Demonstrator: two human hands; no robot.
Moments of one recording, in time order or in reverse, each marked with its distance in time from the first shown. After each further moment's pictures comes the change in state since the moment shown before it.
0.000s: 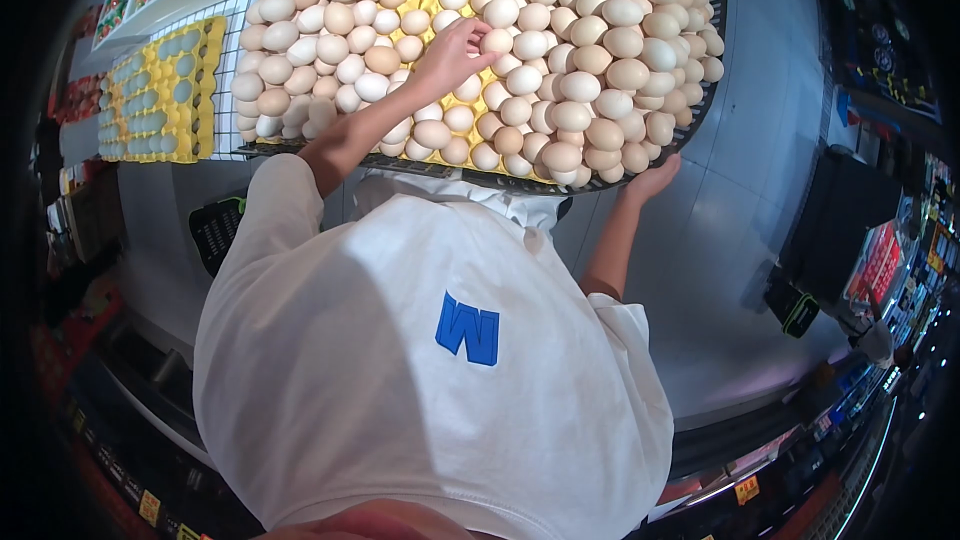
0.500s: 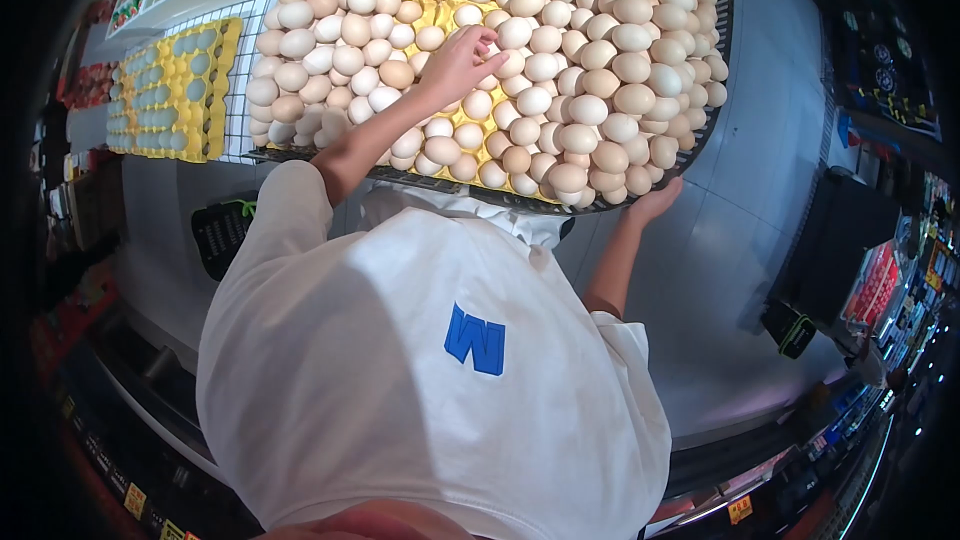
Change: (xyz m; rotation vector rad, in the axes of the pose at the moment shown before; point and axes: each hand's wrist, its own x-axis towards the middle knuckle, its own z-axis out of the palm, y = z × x) left_hand 0.006 0.002 -0.013 -0.017 0.075 0.033; right_hand 0.007 0.007 -0.007 -0.017 0.001 0.041
